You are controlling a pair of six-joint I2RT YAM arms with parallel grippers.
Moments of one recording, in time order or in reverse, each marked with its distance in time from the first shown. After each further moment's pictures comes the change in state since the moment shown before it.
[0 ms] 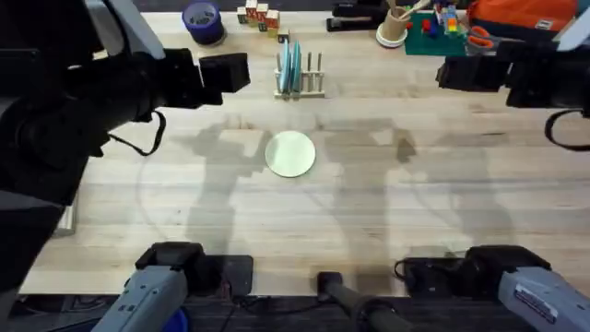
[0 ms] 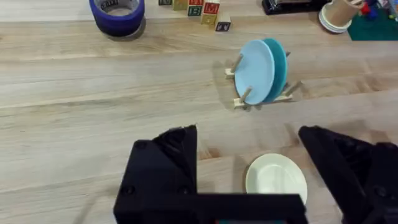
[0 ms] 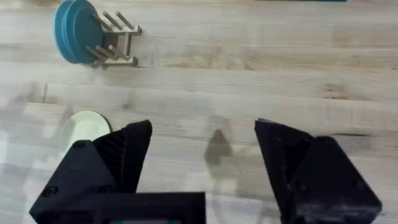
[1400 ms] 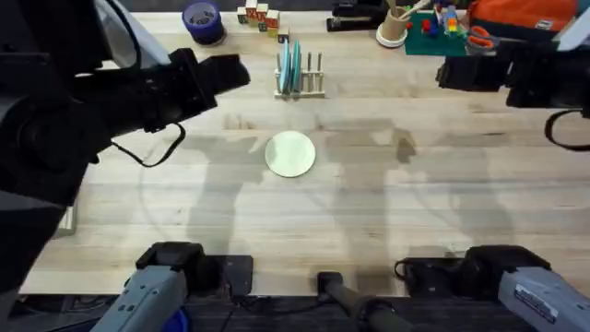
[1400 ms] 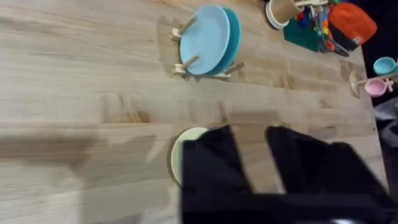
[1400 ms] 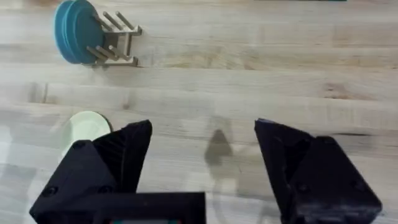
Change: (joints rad) left arm -0.015 0.000 0.000 -0.085 0.200 -0.357; right arm 0.000 0.000 0.000 0.000 0.000 0.003
